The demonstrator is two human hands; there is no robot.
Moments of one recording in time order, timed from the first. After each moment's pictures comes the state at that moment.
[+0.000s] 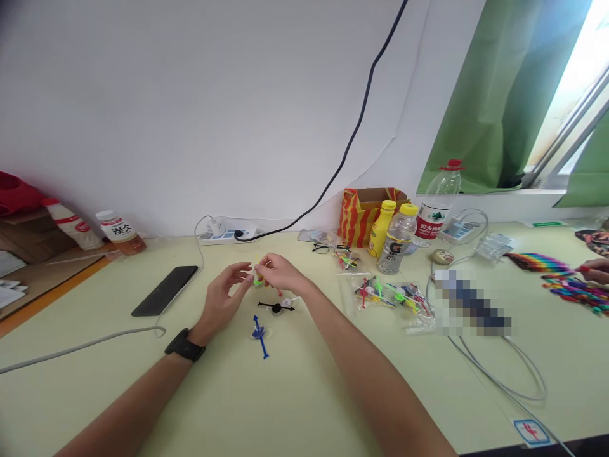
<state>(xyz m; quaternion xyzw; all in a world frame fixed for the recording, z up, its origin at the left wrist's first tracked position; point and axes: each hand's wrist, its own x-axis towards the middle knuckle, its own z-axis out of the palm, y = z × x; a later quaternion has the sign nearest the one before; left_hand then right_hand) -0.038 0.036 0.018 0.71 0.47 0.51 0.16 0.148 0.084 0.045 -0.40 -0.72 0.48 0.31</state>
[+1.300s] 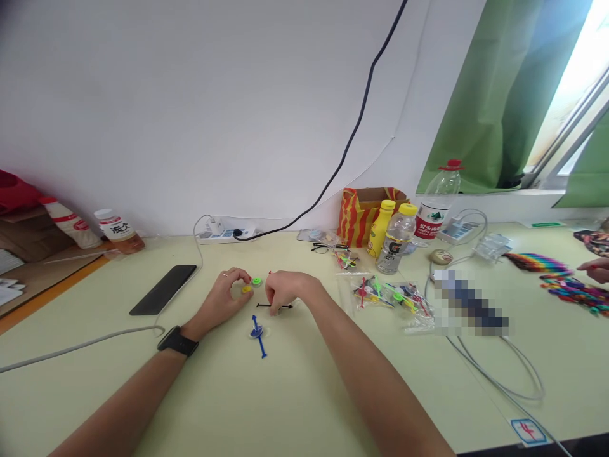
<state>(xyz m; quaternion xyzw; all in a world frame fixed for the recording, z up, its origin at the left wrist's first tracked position) -0.066 0.052 0.006 0.81 0.47 0.34 0.06 0.170 0.067 0.074 -0.39 -0.86 0.33 -0.01</state>
